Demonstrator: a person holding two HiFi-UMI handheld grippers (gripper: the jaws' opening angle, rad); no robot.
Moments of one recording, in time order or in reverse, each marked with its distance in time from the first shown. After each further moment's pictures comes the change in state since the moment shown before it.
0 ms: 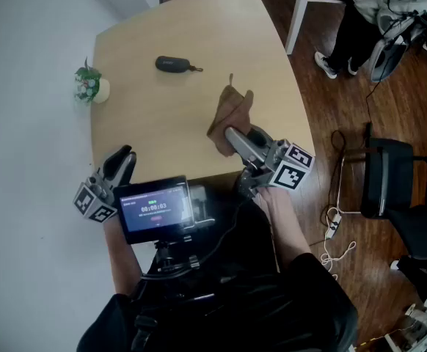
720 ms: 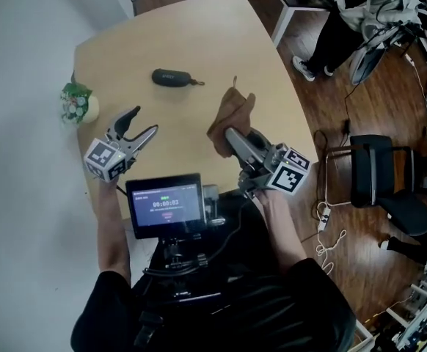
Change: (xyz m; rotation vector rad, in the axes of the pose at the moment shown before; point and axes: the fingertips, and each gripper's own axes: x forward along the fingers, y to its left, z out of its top) left arm 0.068 0.189 -0.086 0.192 0.338 -0.103; right arm 0.100 -0.022 -0.026 -0.044 -0.010 -0.188
